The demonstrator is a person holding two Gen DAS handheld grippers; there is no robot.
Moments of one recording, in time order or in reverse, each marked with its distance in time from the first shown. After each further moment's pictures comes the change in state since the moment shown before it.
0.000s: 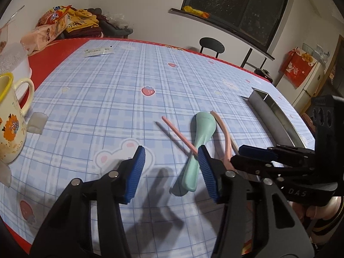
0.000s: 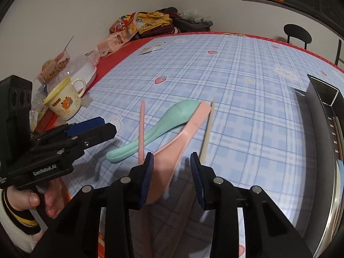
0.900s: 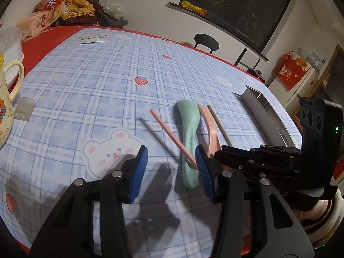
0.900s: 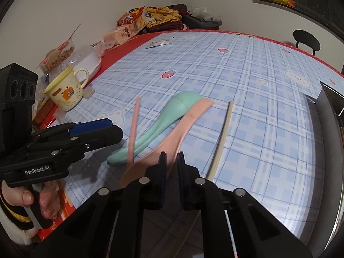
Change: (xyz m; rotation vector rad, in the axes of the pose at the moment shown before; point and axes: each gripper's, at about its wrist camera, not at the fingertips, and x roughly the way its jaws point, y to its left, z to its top) left arm 0.008 0.004 -0.009 -0.043 0.044 -0.077; right arm 0.015 0.009 -0.001 -0.061 0.013 0.014
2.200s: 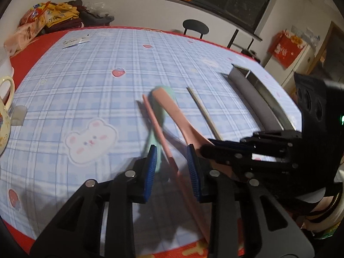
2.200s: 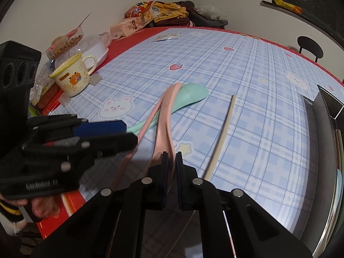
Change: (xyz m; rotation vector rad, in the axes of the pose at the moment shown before) left arm -0.001 -0.043 -0.010 0.121 0.087 0.024; right arm -0.014 0.013 -0.013 -0.065 0.030 -0.015
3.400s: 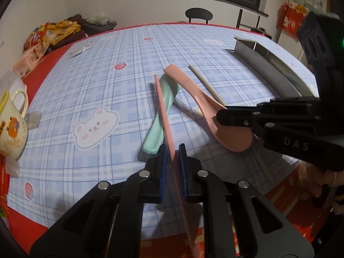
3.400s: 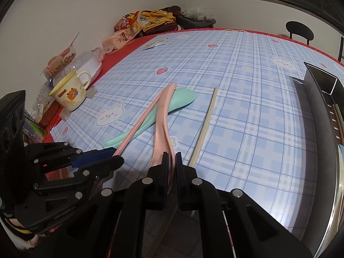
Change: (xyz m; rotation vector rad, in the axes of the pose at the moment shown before) left arm 0.006 -0.022 -0.024 0.123 0.032 0.179; right arm -0.009 -0.024 -0.011 0.122 -0.048 0.041
